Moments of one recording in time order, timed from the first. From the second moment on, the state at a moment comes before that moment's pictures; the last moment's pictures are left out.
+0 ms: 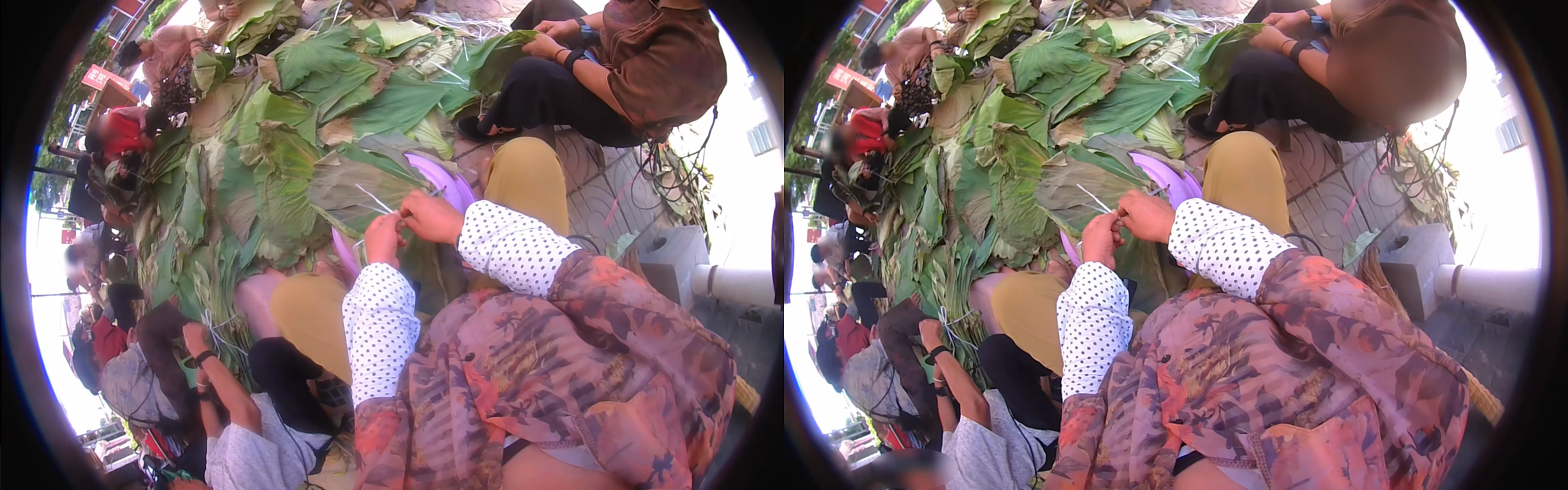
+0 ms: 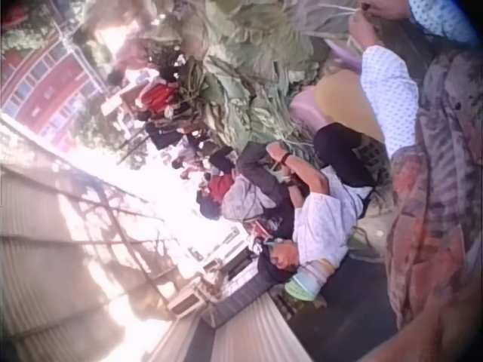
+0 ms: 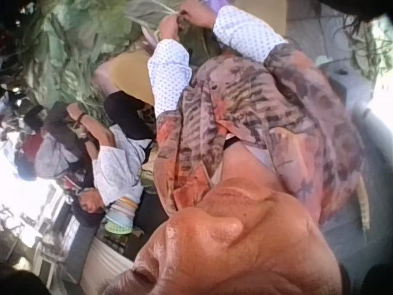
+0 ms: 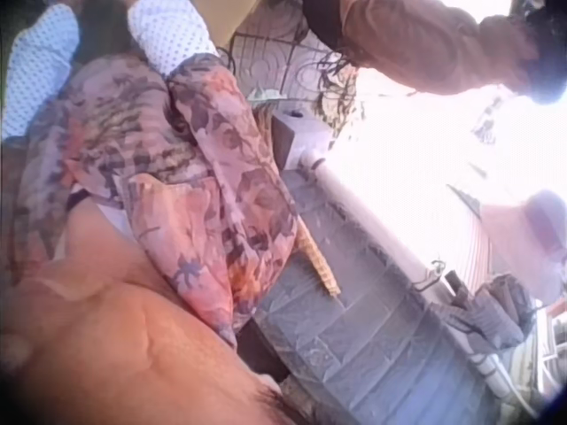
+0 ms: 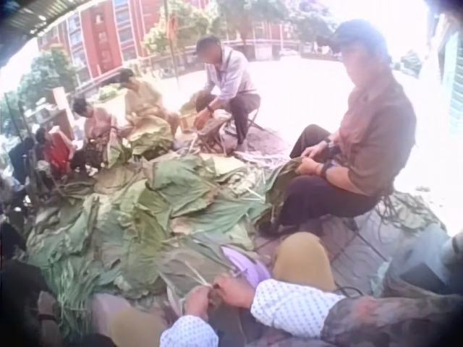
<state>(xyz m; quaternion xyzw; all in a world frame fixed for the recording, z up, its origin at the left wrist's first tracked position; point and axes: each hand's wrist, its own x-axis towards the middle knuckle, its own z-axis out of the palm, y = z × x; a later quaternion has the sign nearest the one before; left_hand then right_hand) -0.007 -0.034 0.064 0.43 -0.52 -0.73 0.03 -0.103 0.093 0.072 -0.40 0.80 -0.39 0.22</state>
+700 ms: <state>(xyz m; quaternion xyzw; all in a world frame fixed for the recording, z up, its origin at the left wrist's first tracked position) -0.013 -0.031 0.040 0.44 -0.59 -0.66 0.13 -0.101 0.093 0.078 -0.43 0.83 -0.31 0.19</state>
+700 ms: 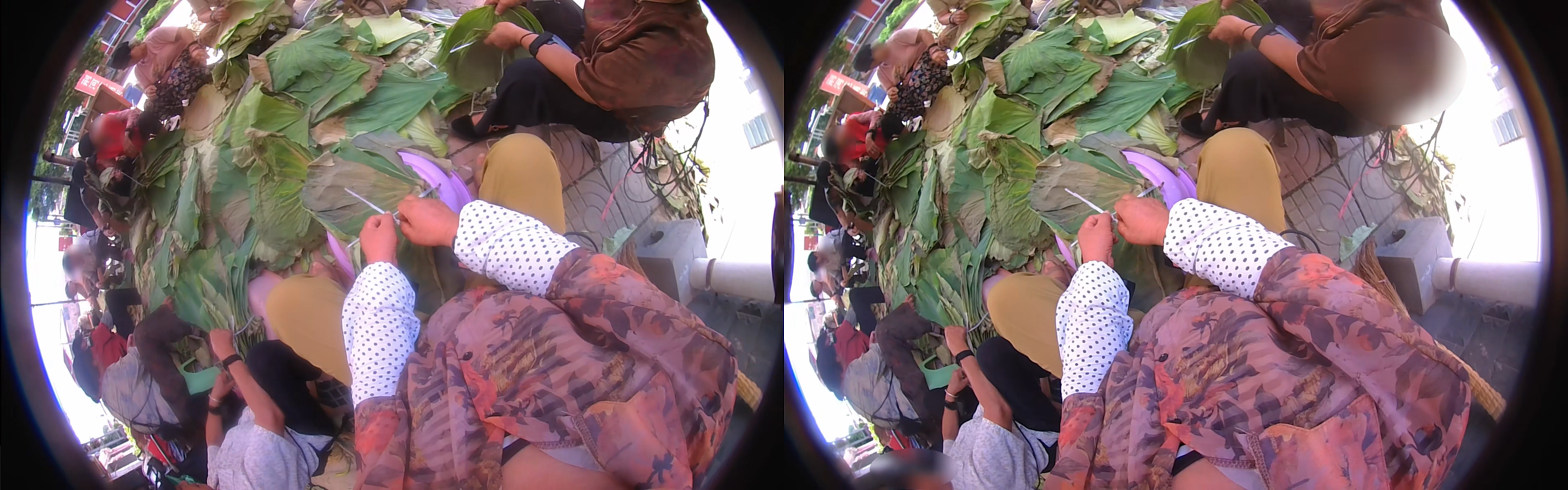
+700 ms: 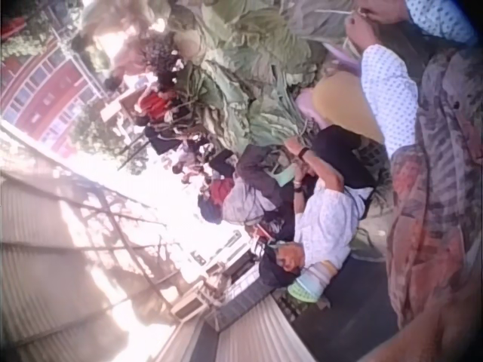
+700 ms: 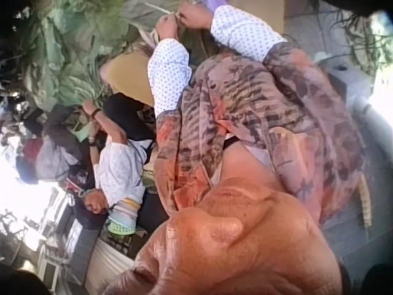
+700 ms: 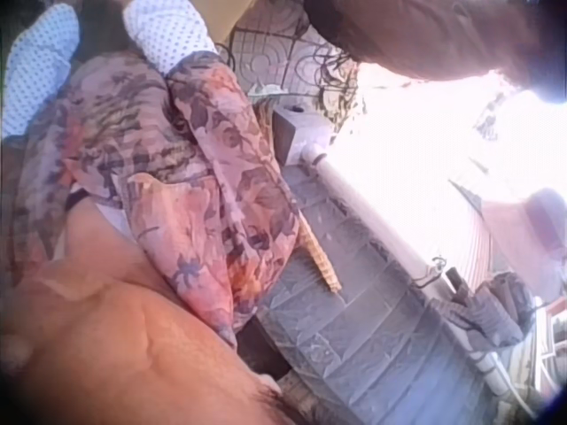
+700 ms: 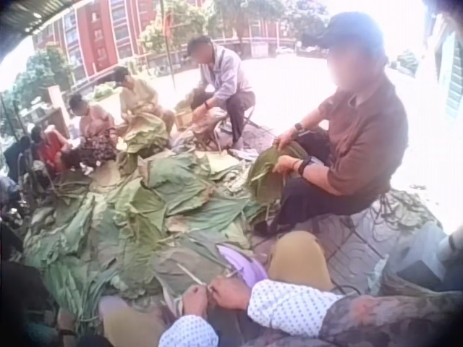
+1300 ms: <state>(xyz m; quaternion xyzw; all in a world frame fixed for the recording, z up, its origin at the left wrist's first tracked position) -0.015 -0.046 0.004 0.41 -0.67 -0.56 0.25 -0.104 0.100 0.080 -0.43 0.83 -0.27 0.21</state>
